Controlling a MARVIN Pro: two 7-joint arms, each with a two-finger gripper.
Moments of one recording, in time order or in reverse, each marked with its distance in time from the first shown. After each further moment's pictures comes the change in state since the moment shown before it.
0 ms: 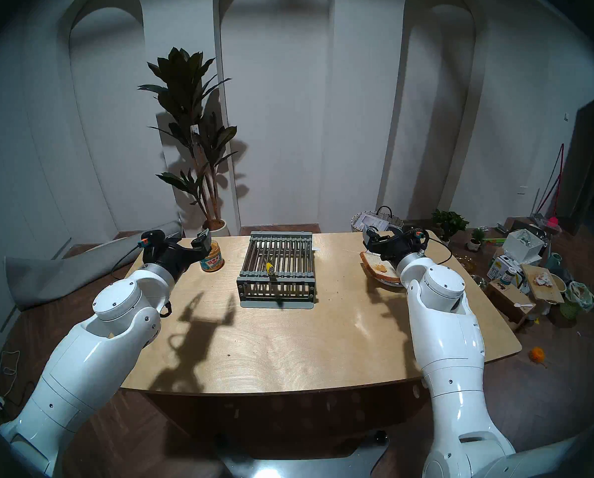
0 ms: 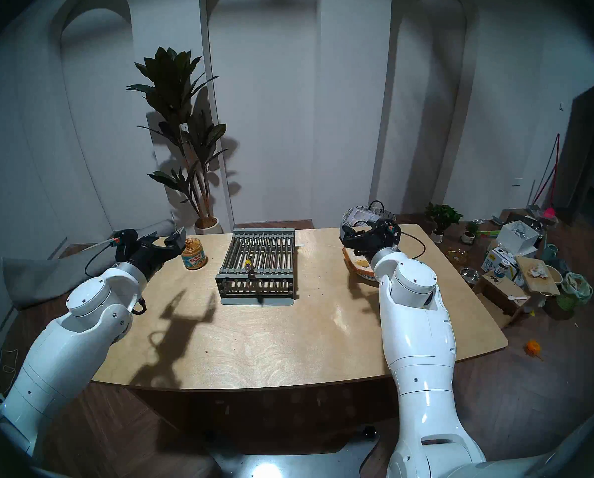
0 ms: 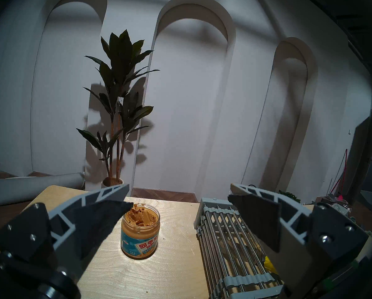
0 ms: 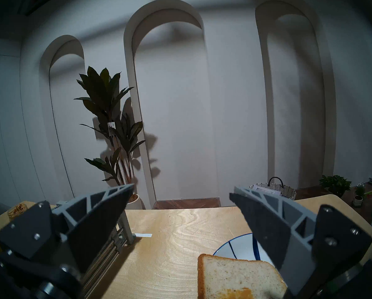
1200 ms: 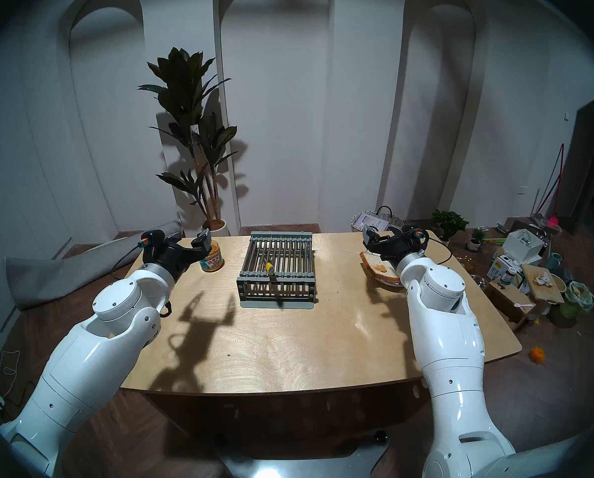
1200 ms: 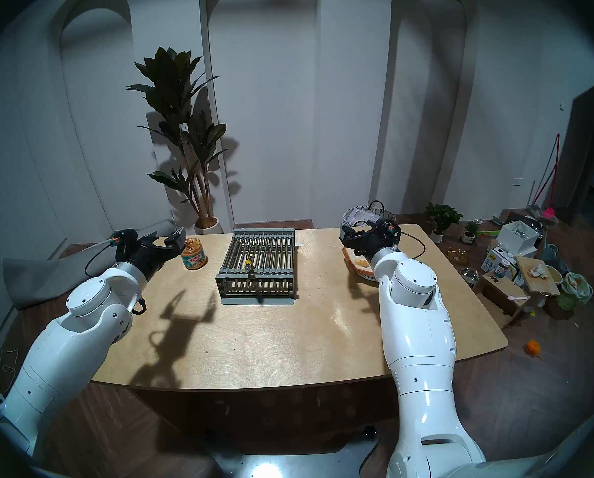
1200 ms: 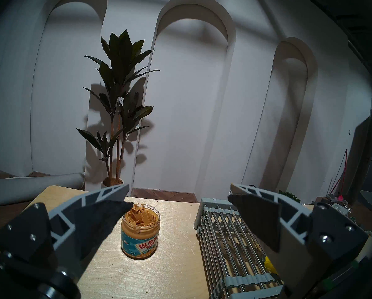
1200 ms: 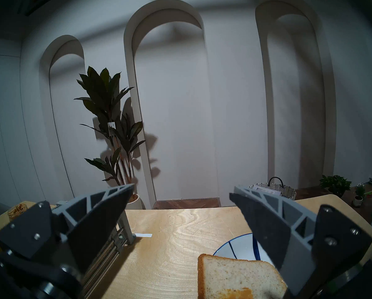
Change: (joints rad) left arm 0.000 -0.001 -0.001 0.000 0.001 0.000 0.000; right arm 0.000 0.000 0.000 0.000 0.000 0.000 0.000
